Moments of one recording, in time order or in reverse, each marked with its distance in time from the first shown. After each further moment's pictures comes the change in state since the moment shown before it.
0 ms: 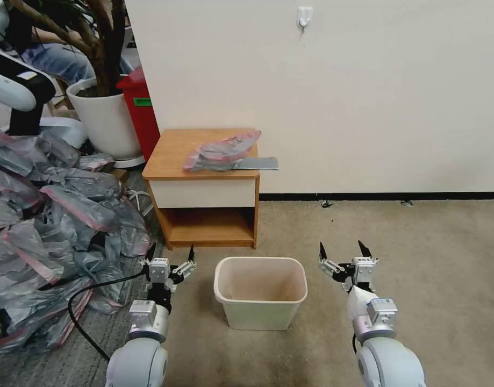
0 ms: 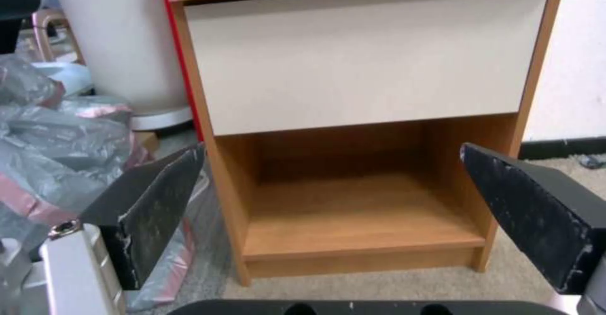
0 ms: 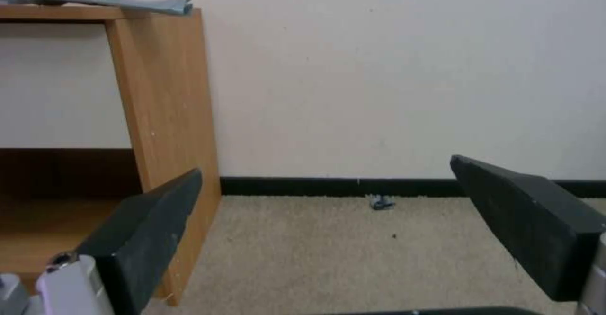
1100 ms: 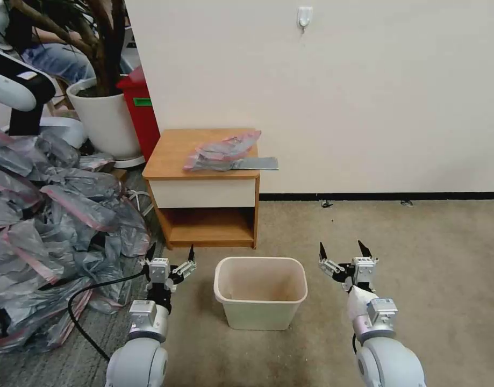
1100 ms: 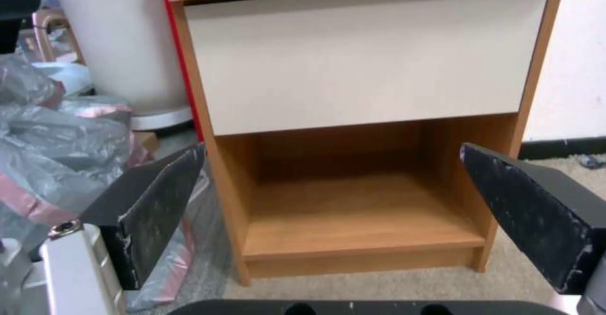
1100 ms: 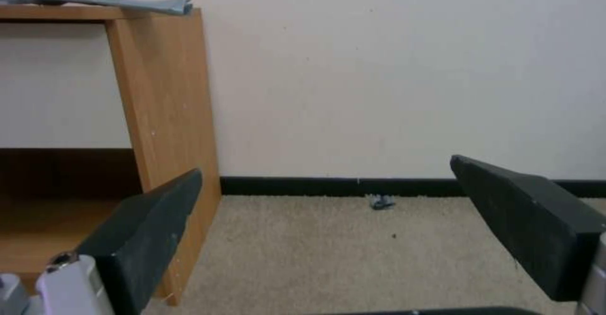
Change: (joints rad) left arm 0.002 0.000 0.000 -0.004 -0.002 0.003 0.000; right arm -0.002 0.001 0.001 0.003 0.000 -0.002 0.000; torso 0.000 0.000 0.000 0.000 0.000
